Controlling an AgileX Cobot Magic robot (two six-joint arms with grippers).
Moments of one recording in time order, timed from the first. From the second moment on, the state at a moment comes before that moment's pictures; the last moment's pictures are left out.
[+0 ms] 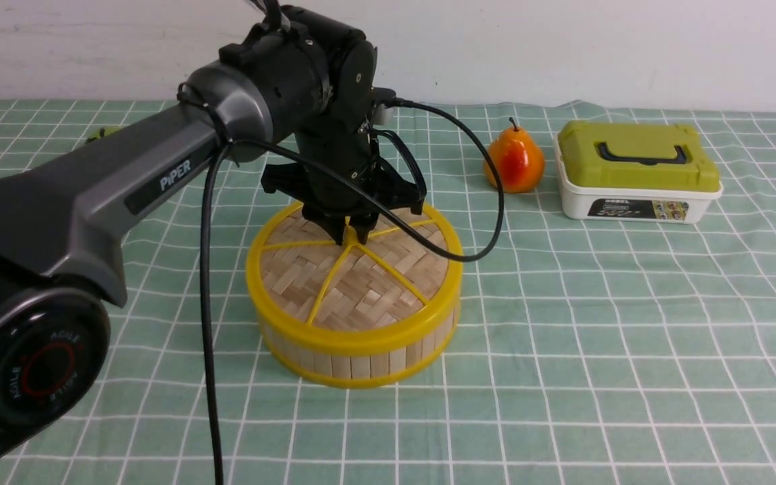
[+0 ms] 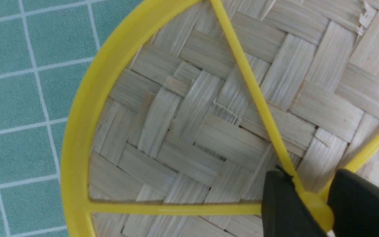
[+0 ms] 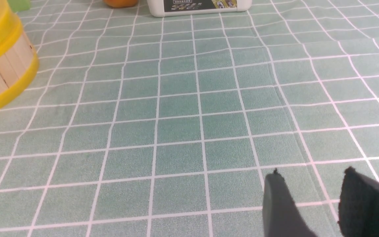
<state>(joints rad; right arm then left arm) -0.03 -0.01 0.02 0.02 0.39 0.13 -0.50 2.20 -2.09 0.12 1.15 -0.36</state>
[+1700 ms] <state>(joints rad) -0.03 -0.01 0.02 0.02 0.39 0.13 -0.22 1.57 -1.23 0.21 1.00 -0.60</state>
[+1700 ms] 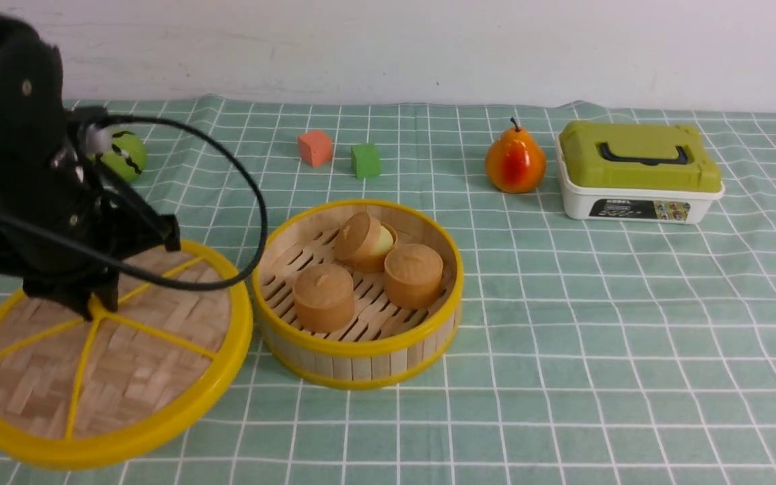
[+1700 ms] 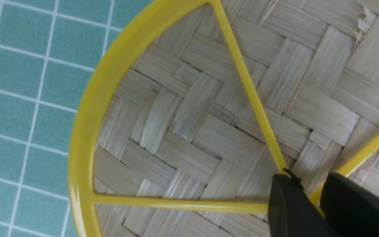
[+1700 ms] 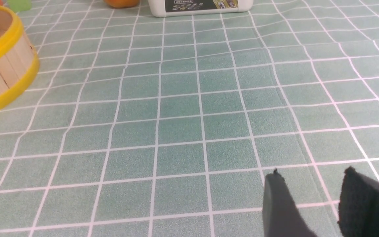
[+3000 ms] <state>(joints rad) -0.03 -0.01 0.02 0.02 0.39 0.13 -0.22 1.48 -1.34 0.10 1.09 -0.34</state>
